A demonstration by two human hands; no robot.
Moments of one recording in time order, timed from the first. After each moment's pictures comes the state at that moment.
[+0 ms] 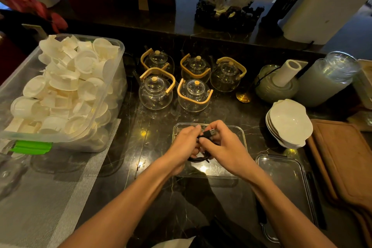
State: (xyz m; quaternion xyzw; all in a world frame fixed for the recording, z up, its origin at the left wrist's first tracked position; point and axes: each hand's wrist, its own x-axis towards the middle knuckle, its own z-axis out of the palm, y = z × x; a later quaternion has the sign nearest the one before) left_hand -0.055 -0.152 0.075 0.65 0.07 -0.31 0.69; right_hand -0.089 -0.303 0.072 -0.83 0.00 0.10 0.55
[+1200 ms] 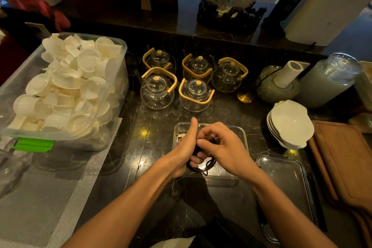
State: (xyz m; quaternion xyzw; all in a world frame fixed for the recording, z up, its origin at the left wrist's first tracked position) left_hand -0.057 -0.148 0.066 0.56 0.06 -0.46 0.69; right_hand -0.089 -0.290 0.089 -0.85 -0.01 0.06 0.53
